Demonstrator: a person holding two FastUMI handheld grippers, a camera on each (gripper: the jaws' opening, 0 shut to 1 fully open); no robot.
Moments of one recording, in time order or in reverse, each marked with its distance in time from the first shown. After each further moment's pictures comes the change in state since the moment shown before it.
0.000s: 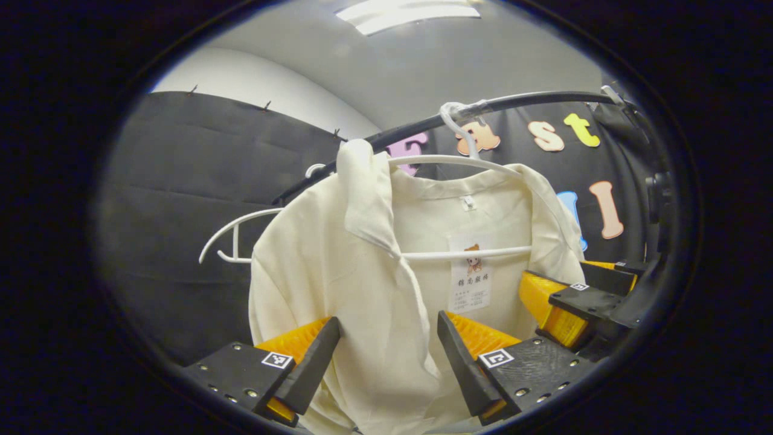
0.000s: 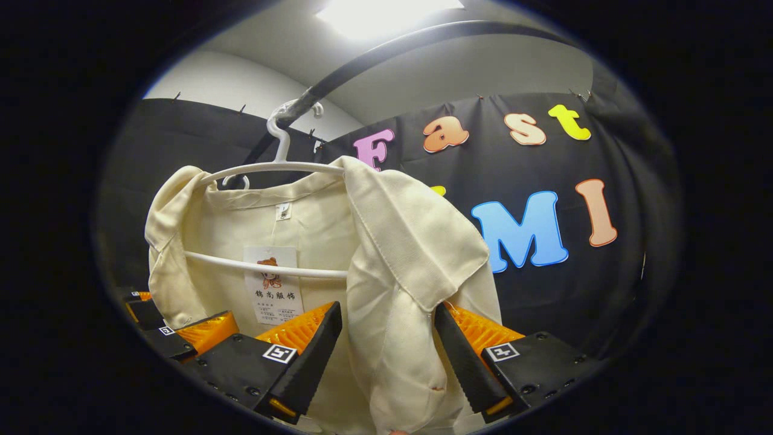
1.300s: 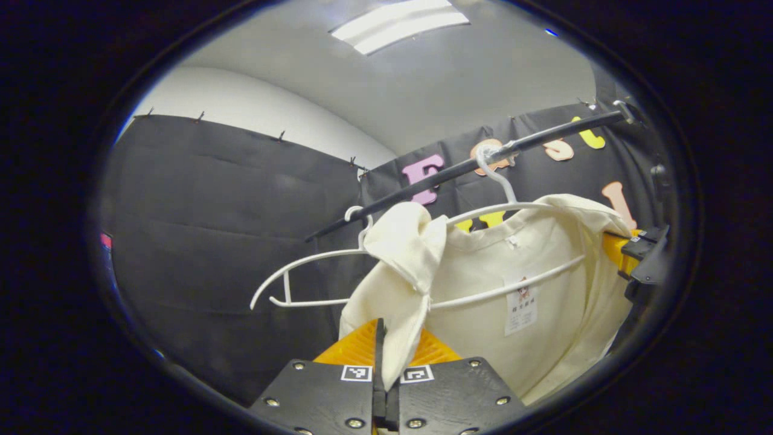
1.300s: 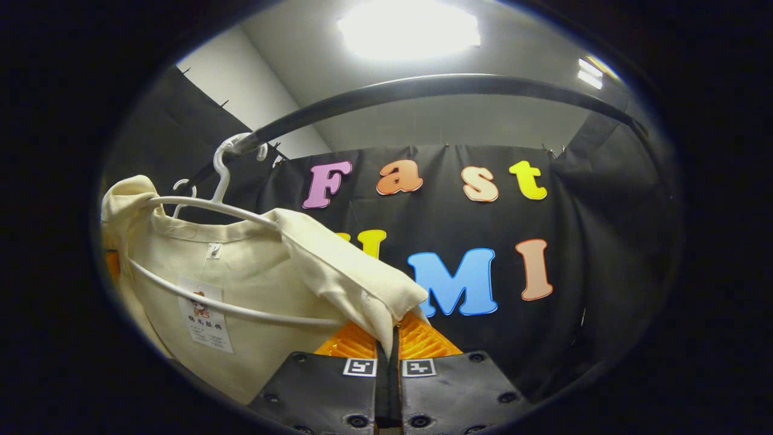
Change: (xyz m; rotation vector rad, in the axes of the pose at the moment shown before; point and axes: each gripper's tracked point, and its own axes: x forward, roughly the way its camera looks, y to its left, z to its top) left arm -0.027 0.071 0.065 0.085 -0.140 0.075; right arm -0.023 -0.084 0.089 -0.195 -0.207 -0.303
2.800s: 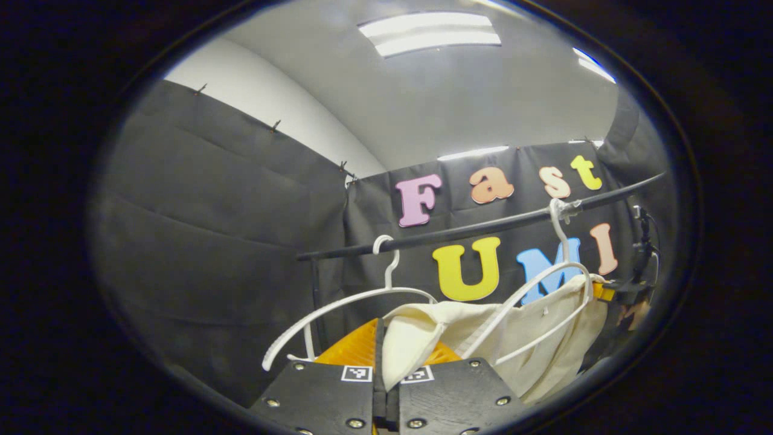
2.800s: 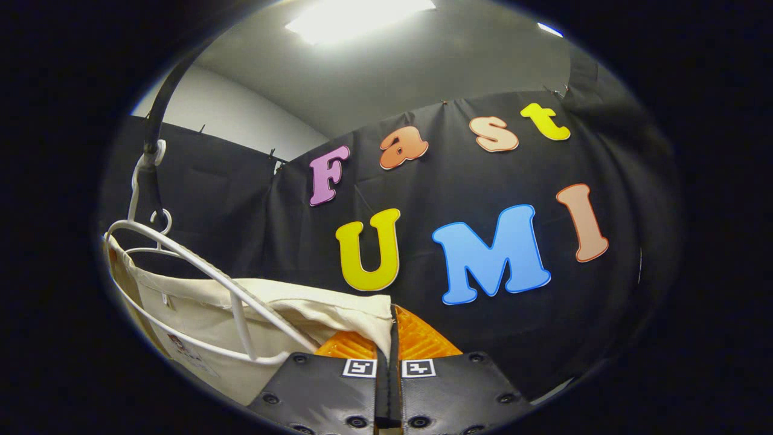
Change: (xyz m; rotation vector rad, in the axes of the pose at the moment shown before) left arm 0.081 0.077 0.021 -0.162 -0.032 -0.156; right arm 0.099 0.005 -0.059 0.231 0.148 0.201
